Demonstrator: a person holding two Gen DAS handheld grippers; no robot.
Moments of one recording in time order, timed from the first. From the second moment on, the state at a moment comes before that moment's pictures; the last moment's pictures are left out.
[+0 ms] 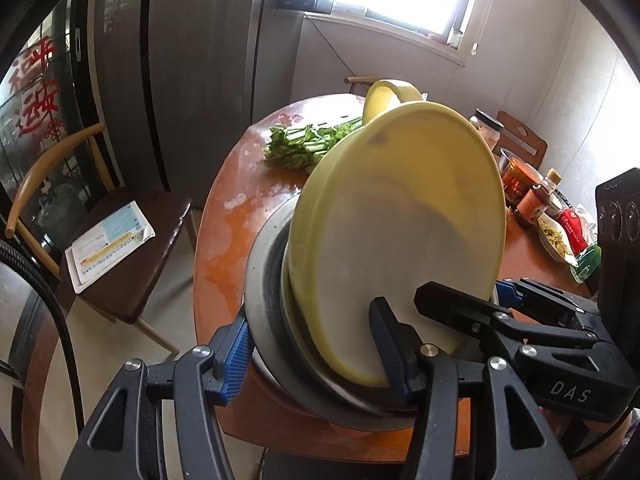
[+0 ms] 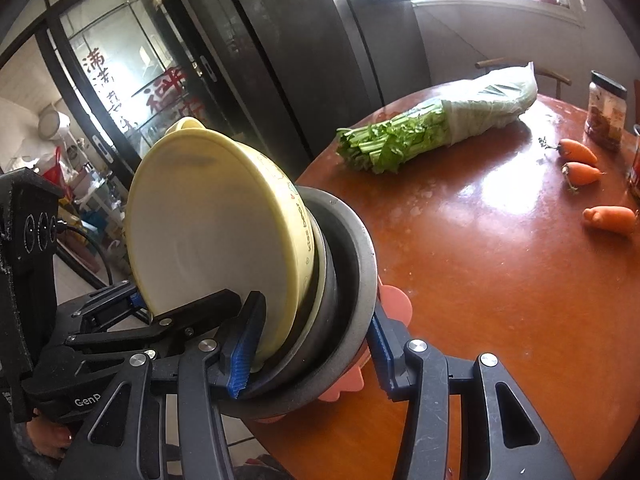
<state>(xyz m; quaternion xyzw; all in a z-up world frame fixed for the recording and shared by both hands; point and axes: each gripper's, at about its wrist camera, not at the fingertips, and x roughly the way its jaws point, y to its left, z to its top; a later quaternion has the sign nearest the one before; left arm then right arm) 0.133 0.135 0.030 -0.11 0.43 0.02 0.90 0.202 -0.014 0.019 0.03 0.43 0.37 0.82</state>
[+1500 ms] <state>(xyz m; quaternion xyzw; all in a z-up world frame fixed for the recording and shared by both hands) 0.139 0.144 -0.001 -0.11 0.44 0.05 0.89 0.215 0.008 -0.014 0.02 0.45 0.38 0.80</state>
